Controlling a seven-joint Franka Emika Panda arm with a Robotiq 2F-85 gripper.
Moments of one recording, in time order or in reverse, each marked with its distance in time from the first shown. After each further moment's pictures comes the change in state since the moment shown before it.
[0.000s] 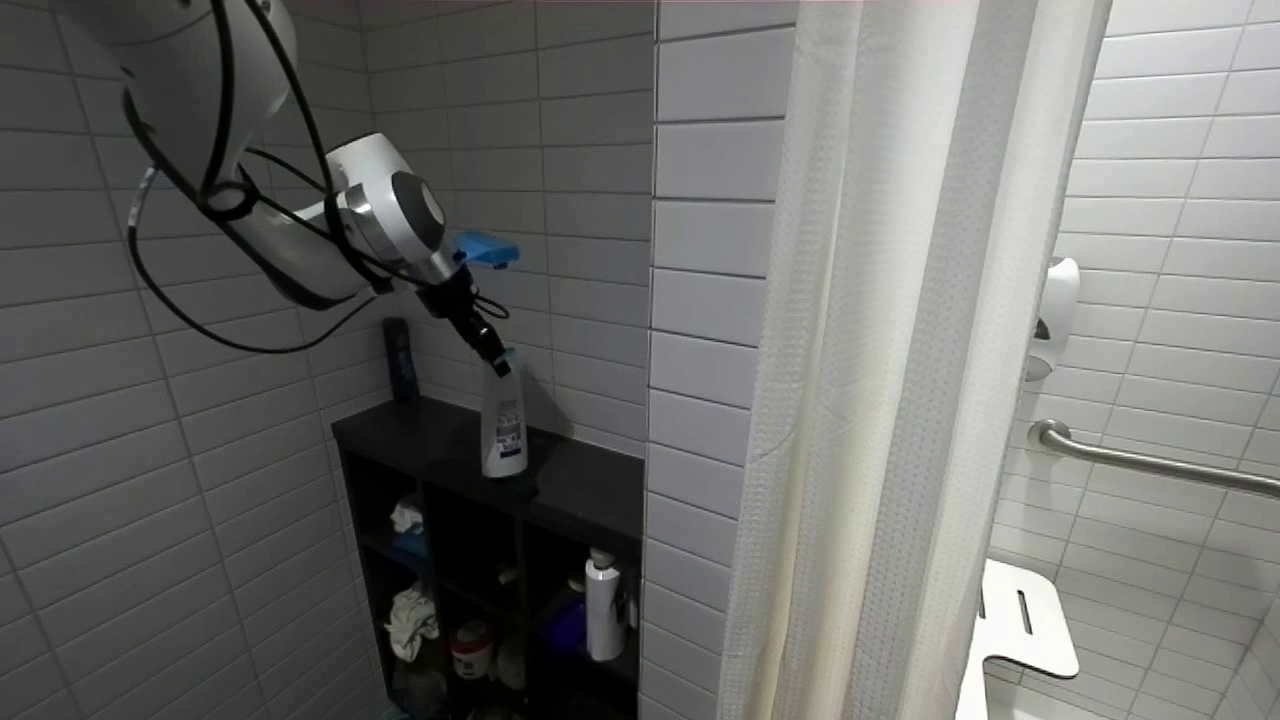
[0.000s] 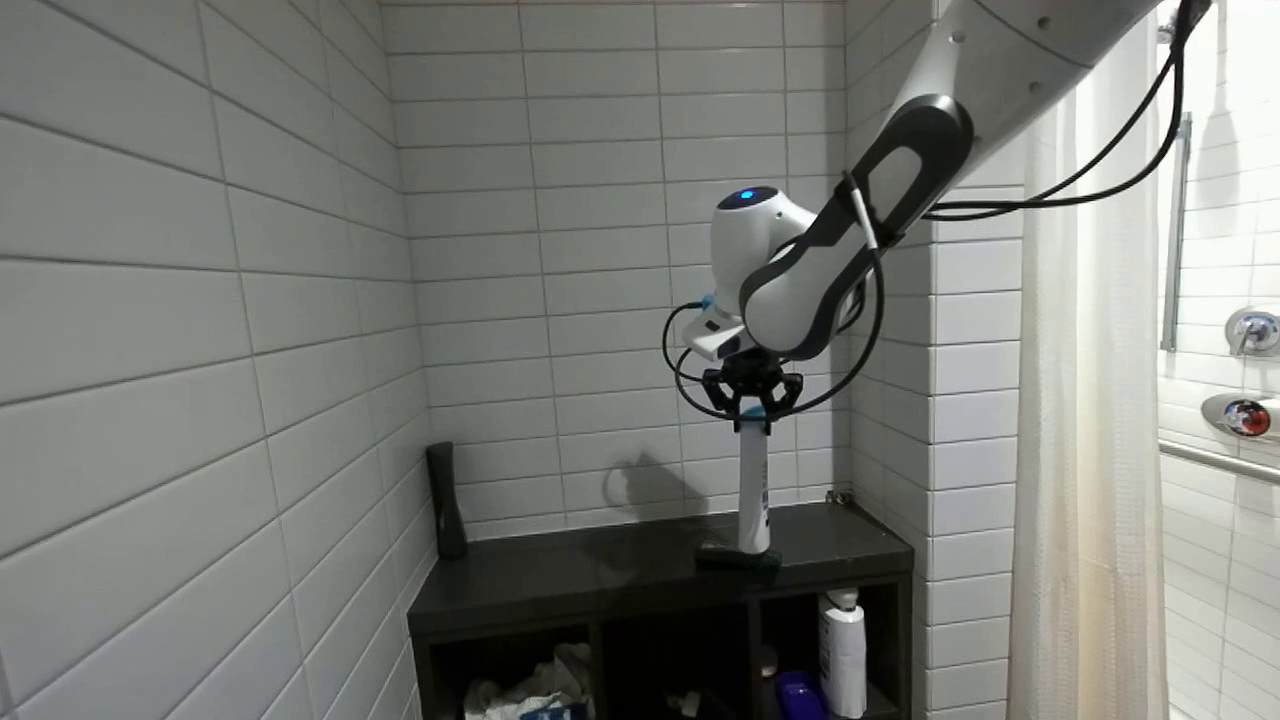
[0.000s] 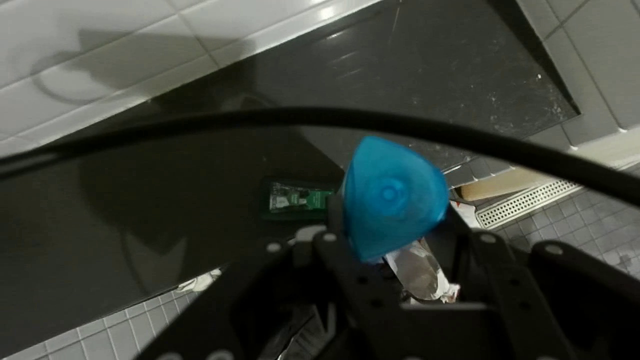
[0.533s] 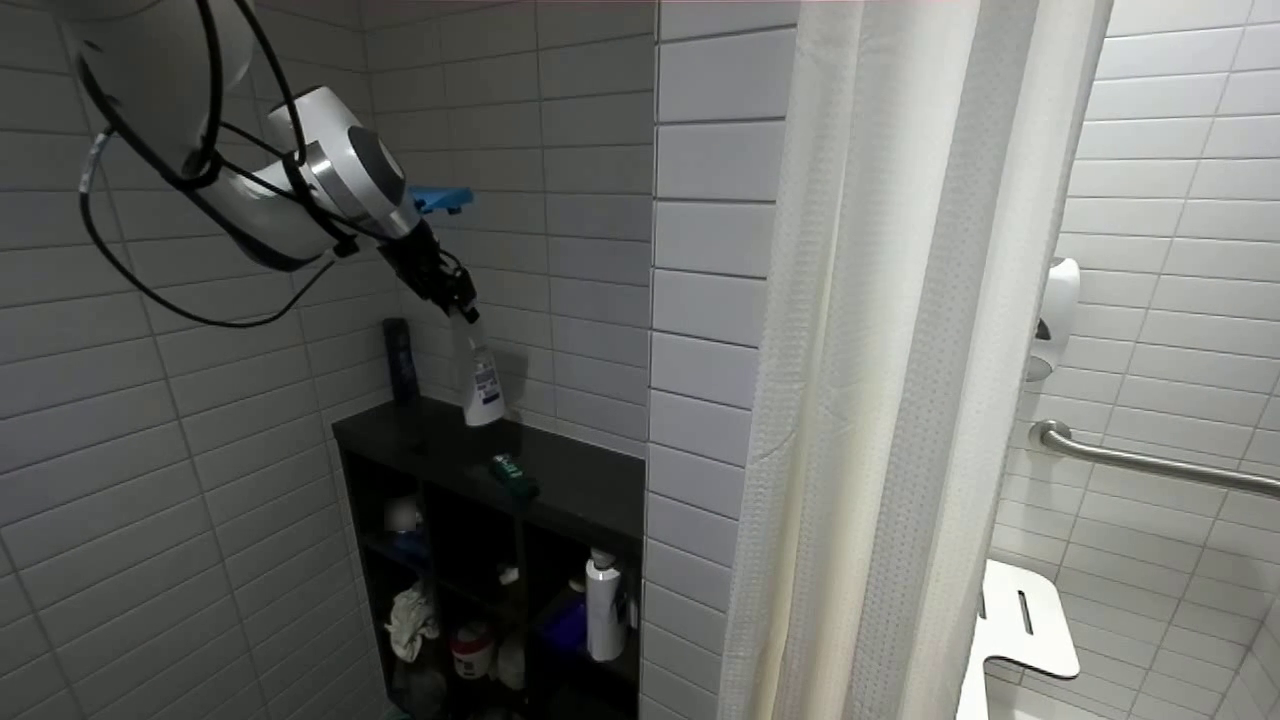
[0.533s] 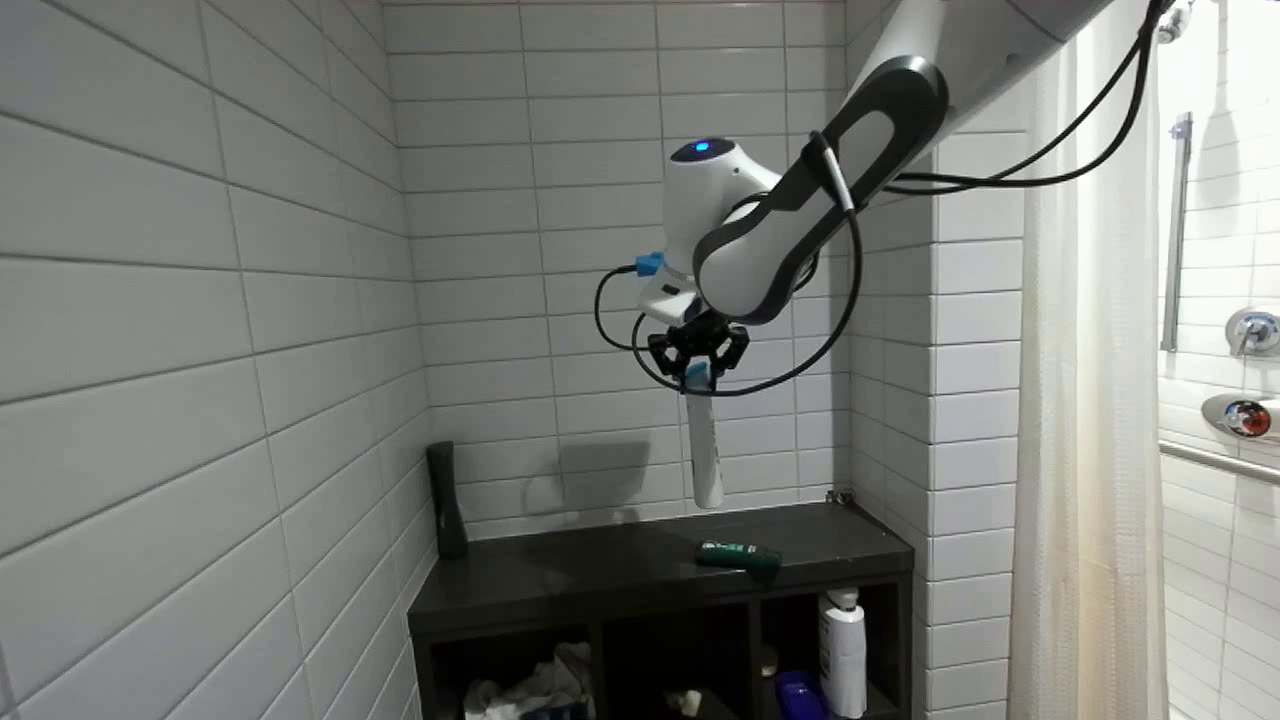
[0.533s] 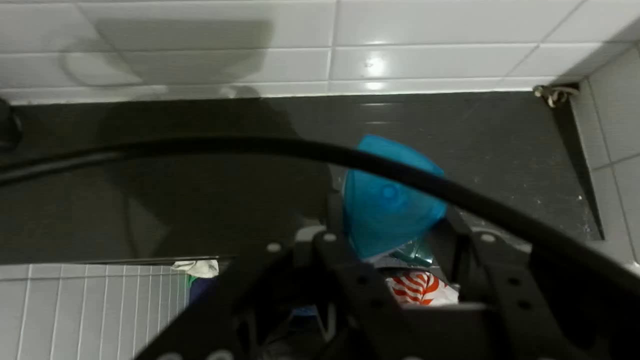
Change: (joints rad) arm 0.044 0.001 0.058 0.121 -0.048 -0.013 -0.270
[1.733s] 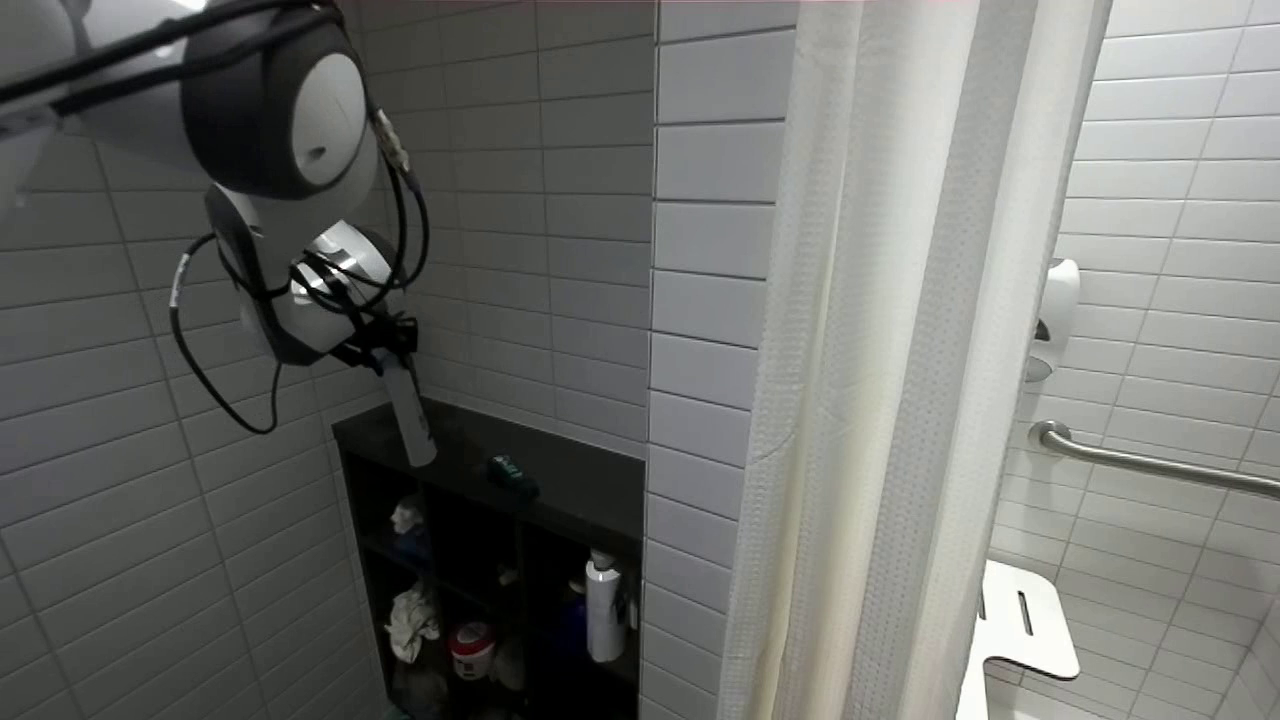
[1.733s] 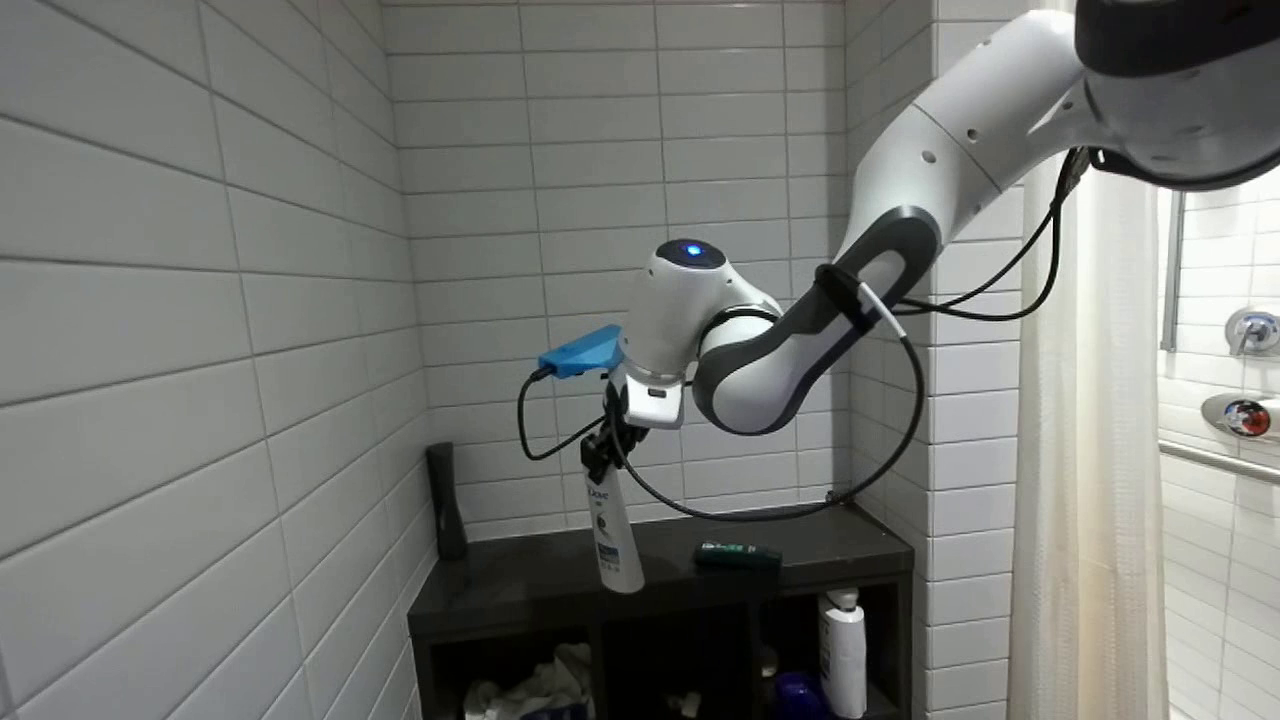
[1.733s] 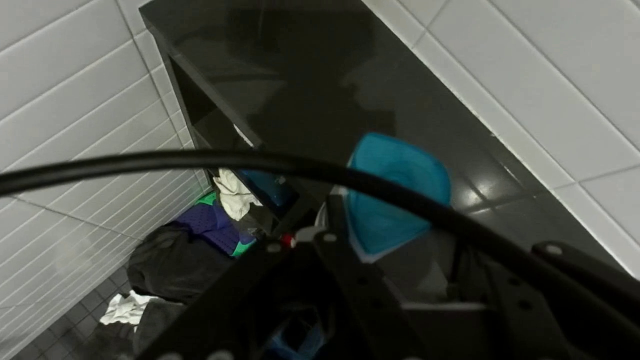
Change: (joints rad) arm -0.492 0.353 0.657 0.040 -0.528 0.220 -0.408
